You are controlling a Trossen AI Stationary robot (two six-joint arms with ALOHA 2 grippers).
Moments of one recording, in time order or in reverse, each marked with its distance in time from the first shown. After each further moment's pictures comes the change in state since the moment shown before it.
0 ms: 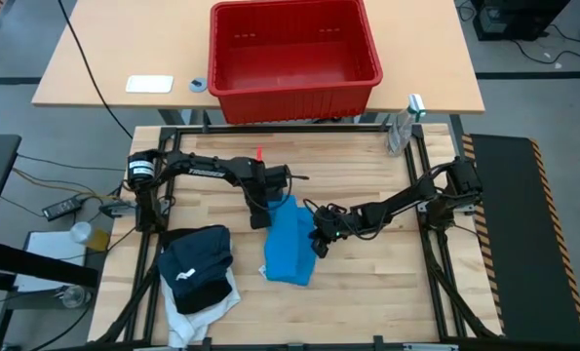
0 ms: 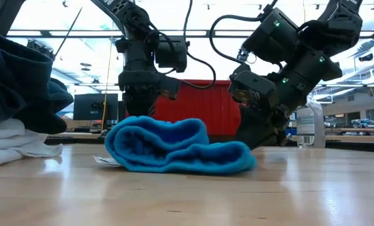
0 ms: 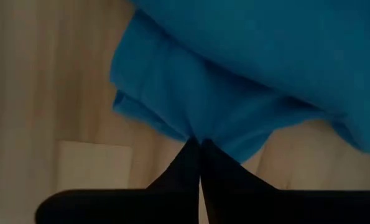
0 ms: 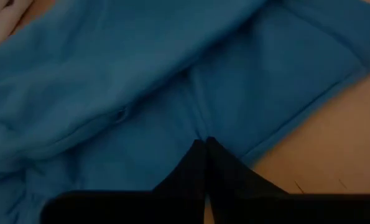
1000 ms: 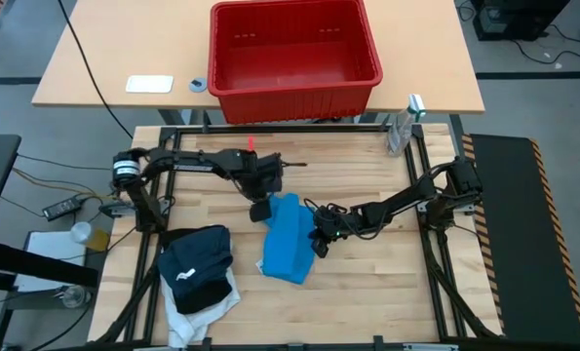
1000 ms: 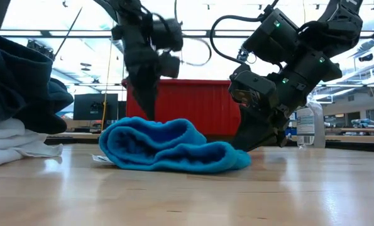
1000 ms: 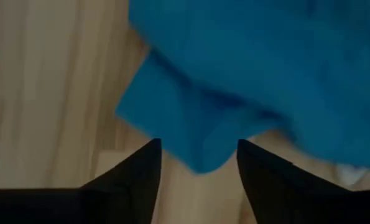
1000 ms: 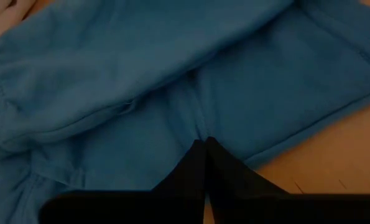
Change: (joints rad) left arm 0.025 -0.107 0.002 0.026 0.008 0.015; right arm -0.003 -0.001 -0.005 0.022 -0.008 -0.007
